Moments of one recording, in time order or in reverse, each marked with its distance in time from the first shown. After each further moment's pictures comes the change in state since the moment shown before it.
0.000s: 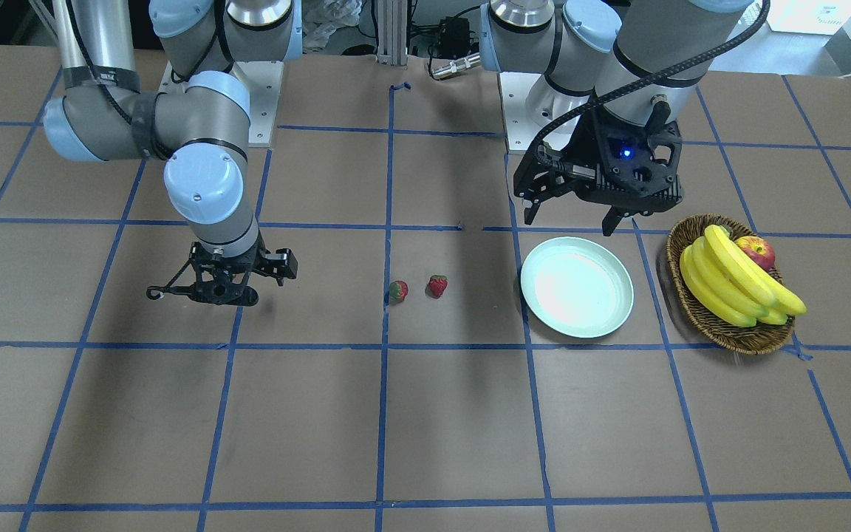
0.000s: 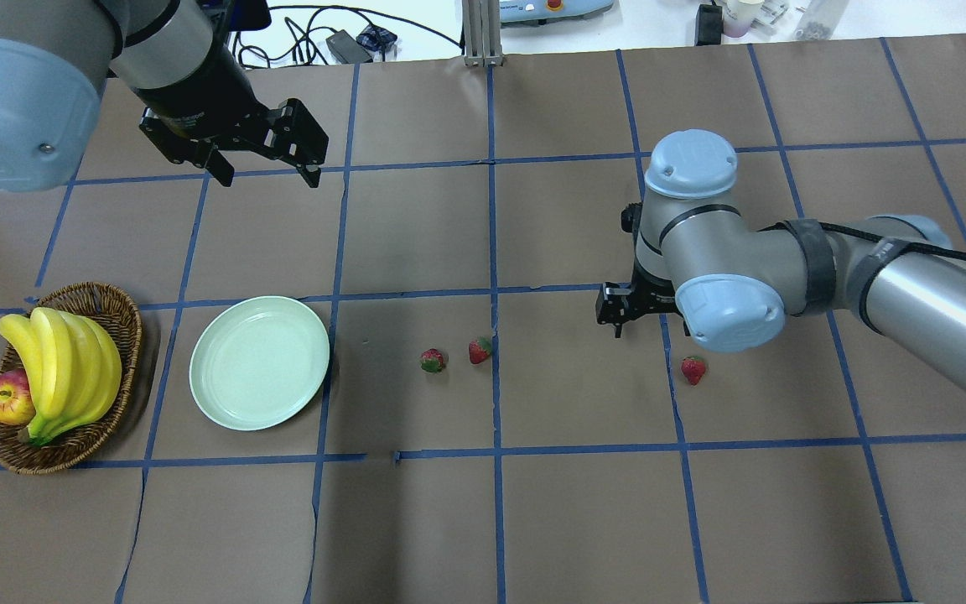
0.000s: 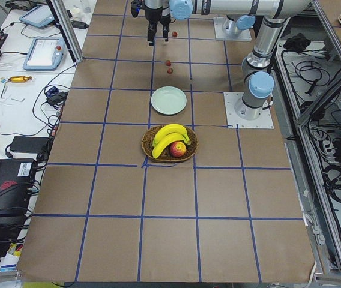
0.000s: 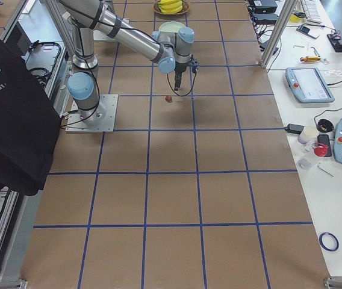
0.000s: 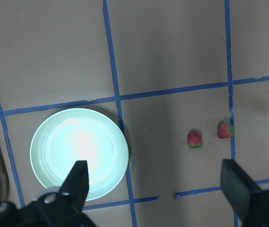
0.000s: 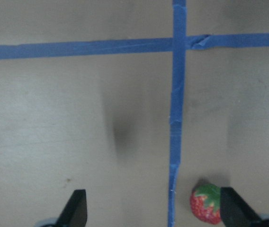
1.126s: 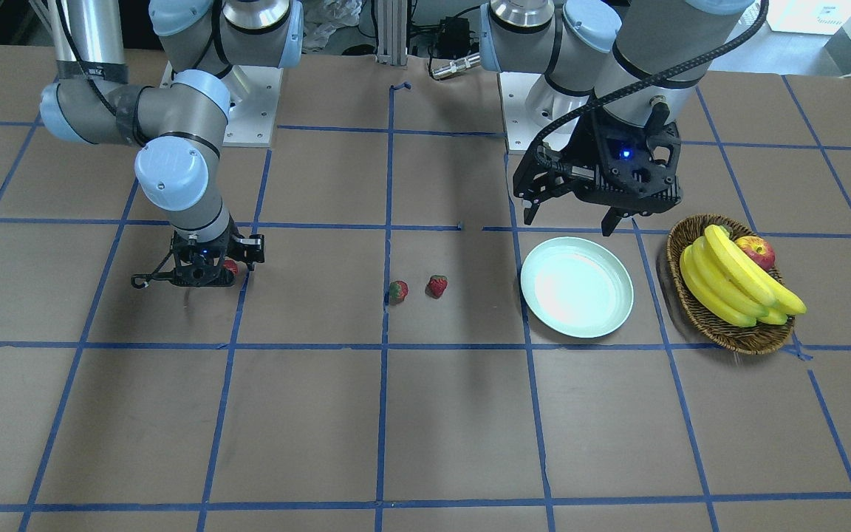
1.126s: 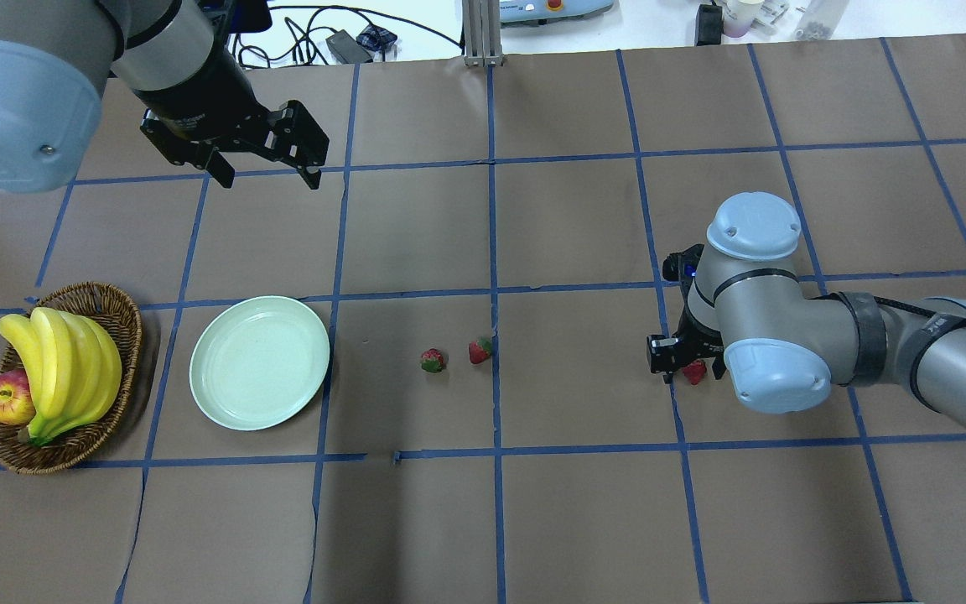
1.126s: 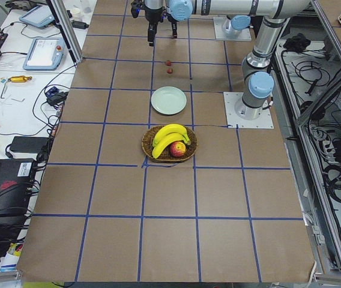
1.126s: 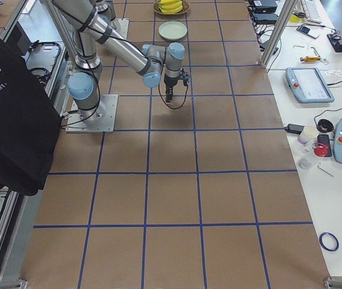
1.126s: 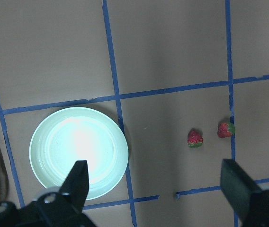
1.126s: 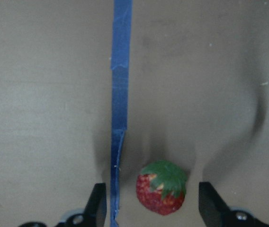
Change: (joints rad) left arm 0.000 0.000 -0.002 0.000 0.000 0.001; right arm -0.088 -0.029 0.164 -0.130 0.001 -0.154
